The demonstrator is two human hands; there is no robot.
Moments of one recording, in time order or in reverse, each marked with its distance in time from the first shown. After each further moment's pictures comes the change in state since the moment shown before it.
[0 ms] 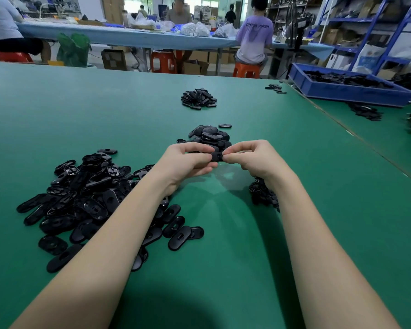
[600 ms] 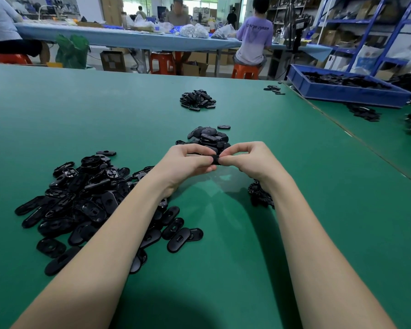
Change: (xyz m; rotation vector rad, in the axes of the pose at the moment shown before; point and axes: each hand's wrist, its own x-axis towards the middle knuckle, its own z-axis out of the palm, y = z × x) left_hand 0.000 0.001 0.000 0.051 -0.037 0.030; right_hand 0.000 -0.002 0.005 -0.062 0.013 0.018
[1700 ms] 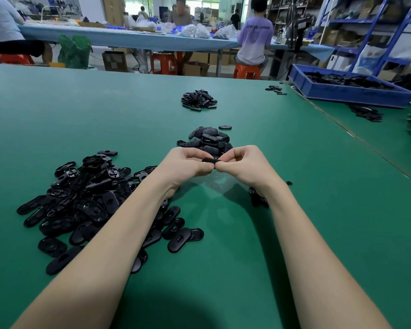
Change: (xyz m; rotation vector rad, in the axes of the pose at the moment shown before) left_hand 0.003 -0.005 -0.003 0.246 0.063 -0.002; right_hand 0.002 0.011 0.016 0.050 -0.021 -0.087
